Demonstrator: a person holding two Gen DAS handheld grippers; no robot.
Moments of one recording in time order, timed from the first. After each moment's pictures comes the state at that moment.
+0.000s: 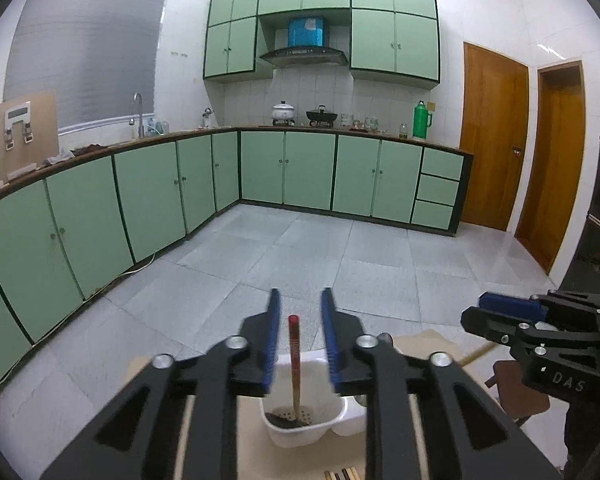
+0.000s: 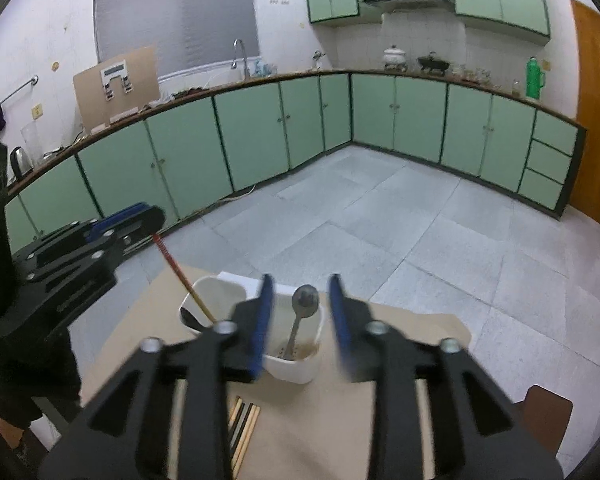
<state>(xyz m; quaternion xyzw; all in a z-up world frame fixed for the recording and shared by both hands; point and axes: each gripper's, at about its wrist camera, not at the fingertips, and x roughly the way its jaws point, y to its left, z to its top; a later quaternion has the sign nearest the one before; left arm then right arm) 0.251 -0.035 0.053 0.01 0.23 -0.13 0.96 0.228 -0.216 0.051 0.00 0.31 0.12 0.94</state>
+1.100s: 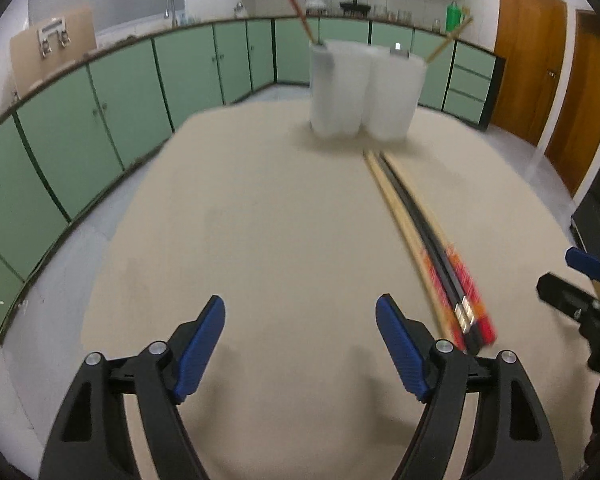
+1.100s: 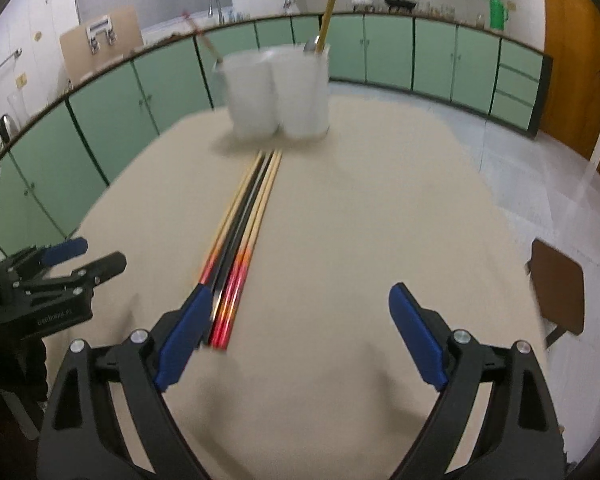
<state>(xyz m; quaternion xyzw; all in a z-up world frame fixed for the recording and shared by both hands) 0.030 0.025 -0.130 0.03 0.42 -0.06 0.90 -0.005 -0.196 -0.127 0.02 0.41 0.08 0.91</state>
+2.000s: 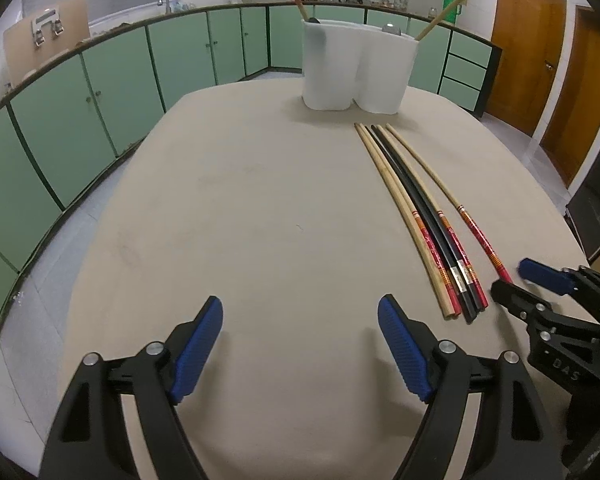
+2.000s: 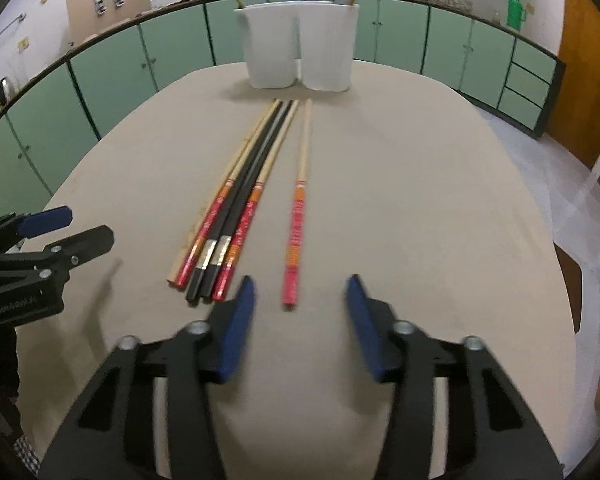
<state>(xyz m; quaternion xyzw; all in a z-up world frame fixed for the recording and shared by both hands) 0.016 0.021 -0.140 0.03 0.44 -0.08 0.89 -0.012 -0.174 -0.154 -0.02 0.44 0.09 0.89</state>
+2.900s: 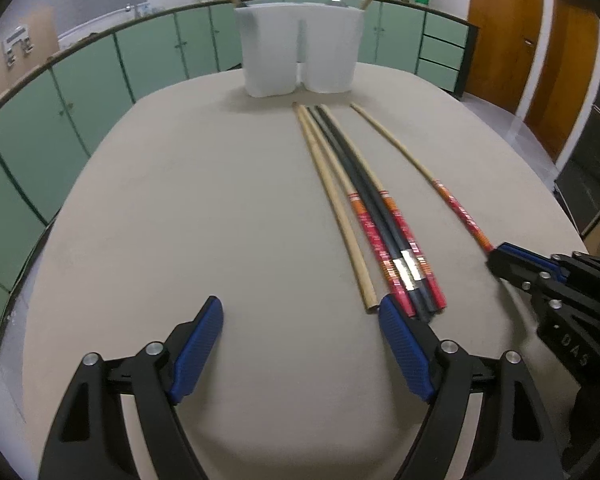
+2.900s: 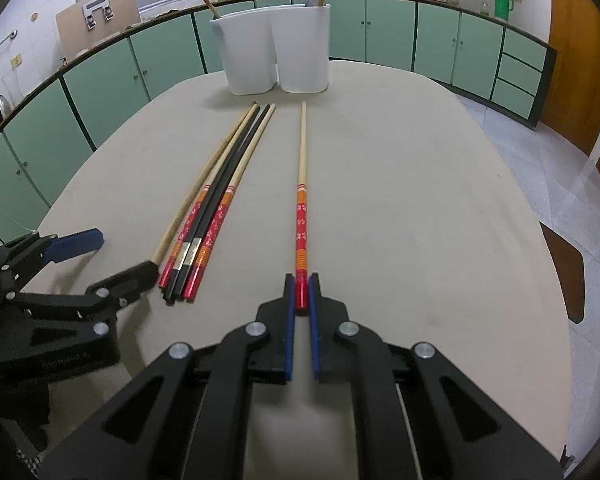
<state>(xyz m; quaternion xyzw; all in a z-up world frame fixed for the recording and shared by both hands) 0.022 -0.030 -0.157 0.06 0.45 -0.10 0.88 -0.008 -0.196 -0.155 0.01 0.44 0.07 0.90</state>
